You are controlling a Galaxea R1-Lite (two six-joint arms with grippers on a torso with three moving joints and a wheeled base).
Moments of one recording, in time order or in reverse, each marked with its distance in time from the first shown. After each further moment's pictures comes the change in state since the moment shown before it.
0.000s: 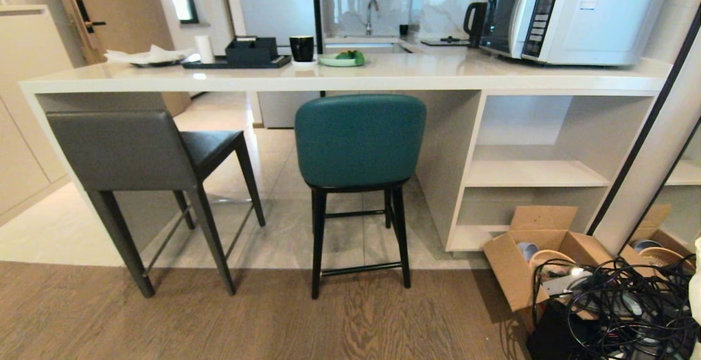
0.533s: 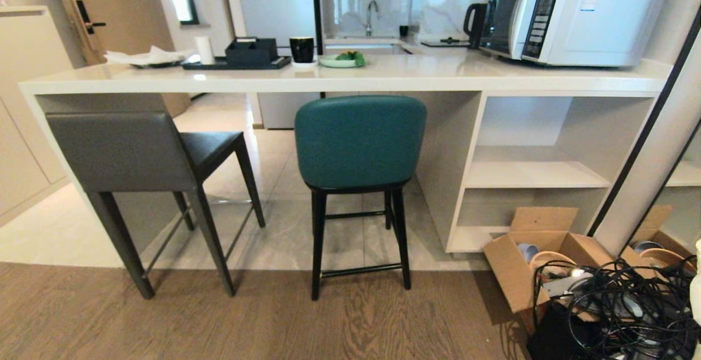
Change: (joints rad) left arm -0.001 0.000 0.000 0.000 0.001 0.000; right arm 0.000 0.000 0.000 -0.001 0.000 0.000
